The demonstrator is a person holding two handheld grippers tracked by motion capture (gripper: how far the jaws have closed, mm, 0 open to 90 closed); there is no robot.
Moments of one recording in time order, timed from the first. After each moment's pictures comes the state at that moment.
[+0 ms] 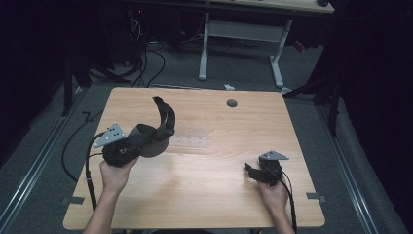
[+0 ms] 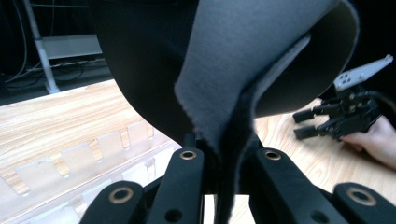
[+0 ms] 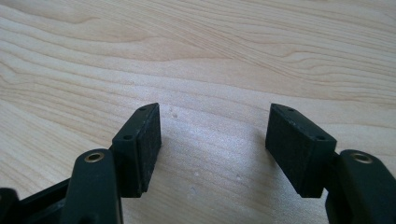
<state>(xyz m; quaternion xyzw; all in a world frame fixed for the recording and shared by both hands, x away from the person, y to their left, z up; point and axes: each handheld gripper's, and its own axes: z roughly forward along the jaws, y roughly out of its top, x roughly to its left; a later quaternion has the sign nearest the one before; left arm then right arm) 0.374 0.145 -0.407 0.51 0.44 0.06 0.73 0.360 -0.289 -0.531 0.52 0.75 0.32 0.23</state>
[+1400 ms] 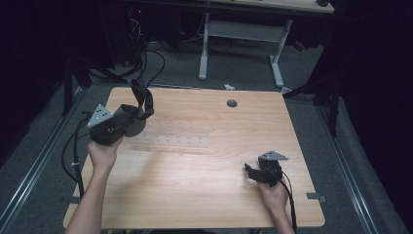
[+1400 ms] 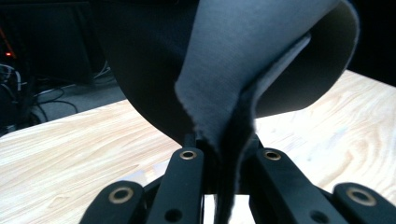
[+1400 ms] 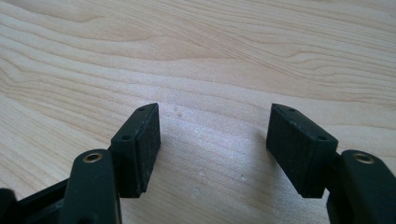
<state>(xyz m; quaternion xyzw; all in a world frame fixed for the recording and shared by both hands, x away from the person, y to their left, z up) 0.442 0.185 -0.419 0.50 0.48 0.19 0.69 0.360 -0.288 -0.531 0.52 0.76 0.32 0.23</state>
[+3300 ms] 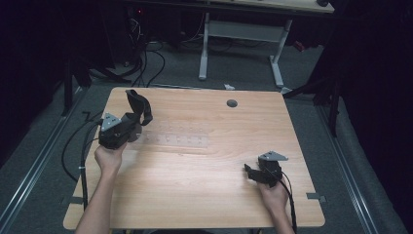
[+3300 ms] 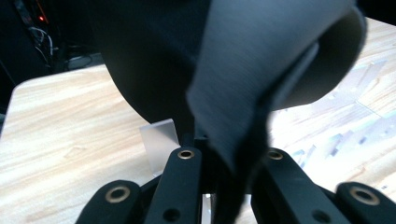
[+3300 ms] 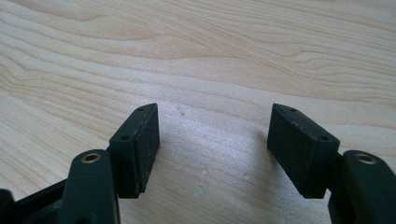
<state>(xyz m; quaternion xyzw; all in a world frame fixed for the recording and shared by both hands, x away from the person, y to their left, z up) 0.463 0.183 -0.475 0.51 0.53 0.22 0.64 0.359 -0.287 -0.531 0.52 0.76 0.32 0.23</state>
